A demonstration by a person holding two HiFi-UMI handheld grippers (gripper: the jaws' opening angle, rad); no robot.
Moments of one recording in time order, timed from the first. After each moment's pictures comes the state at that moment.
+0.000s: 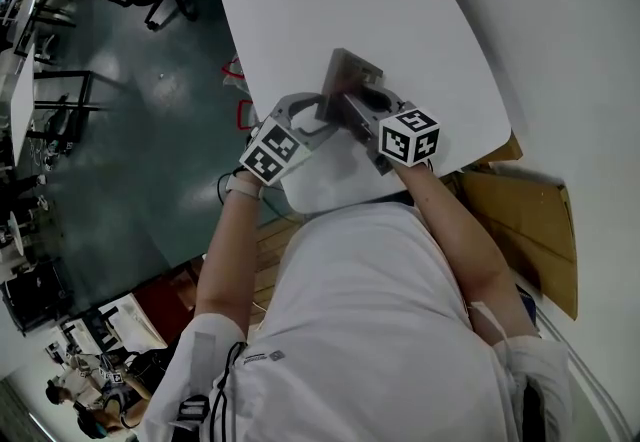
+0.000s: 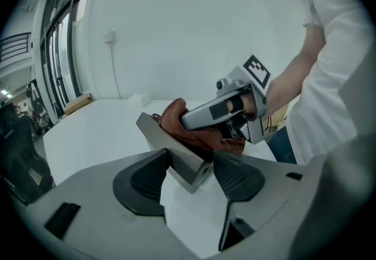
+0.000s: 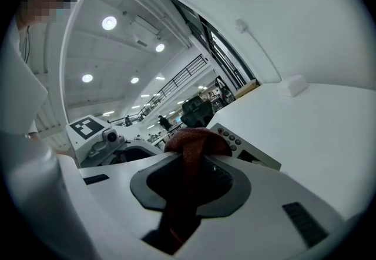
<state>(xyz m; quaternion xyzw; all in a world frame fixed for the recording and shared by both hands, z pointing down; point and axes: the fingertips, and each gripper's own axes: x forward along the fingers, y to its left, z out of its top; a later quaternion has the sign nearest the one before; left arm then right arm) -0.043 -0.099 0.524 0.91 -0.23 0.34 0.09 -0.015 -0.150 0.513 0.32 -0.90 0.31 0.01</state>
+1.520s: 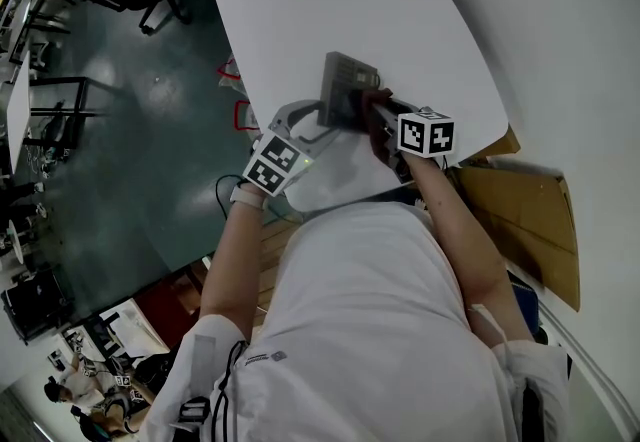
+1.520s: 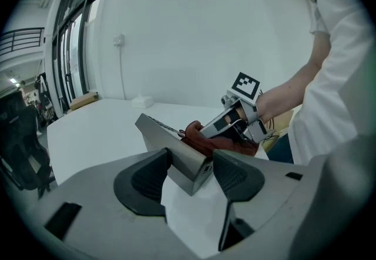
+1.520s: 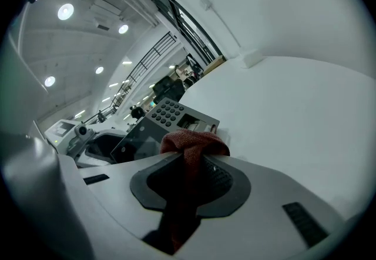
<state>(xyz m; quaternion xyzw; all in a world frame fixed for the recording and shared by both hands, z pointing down) -0.034 -0.081 0.524 0.91 -0.26 0.30 0.10 0.054 -0.125 0.582 0.39 -0.81 0.42 0.12</state>
